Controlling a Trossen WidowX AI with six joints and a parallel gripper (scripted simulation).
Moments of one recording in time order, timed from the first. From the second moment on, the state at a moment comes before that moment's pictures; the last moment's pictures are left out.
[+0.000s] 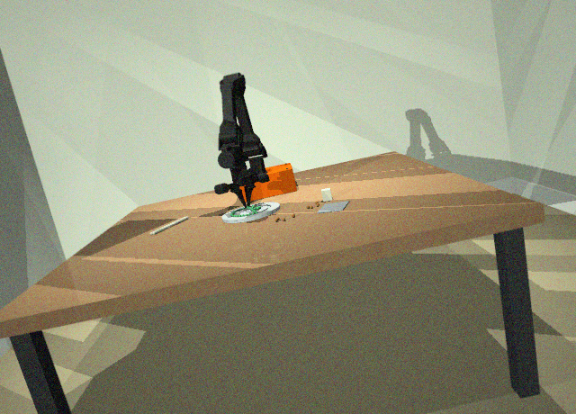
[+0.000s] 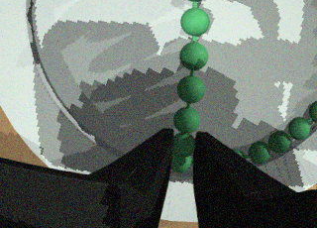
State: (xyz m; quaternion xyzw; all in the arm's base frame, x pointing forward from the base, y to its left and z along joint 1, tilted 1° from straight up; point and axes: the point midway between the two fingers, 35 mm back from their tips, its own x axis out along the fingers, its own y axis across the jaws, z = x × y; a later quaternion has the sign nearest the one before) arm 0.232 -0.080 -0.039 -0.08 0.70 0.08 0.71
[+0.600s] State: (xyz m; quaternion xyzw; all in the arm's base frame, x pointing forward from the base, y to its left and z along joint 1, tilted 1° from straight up) arm 0.230 -0.079 -0.034 -0.08 0.70 0.08 0.71
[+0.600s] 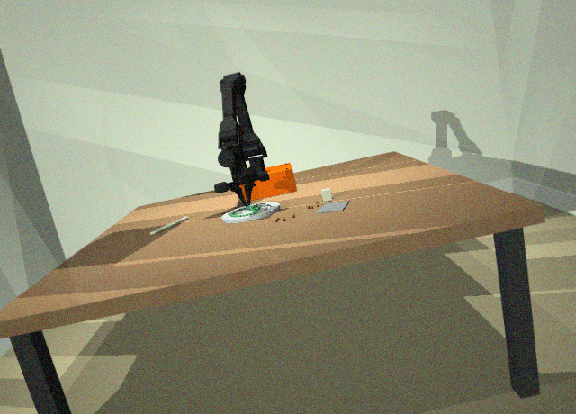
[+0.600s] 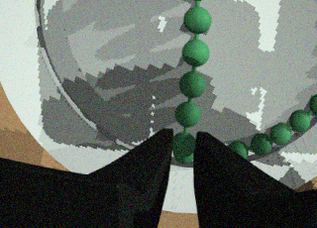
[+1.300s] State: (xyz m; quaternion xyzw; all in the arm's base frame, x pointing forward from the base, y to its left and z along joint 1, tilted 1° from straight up) arm 0.220 -0.070 -0.038 -0.08 0.70 0.08 0.71
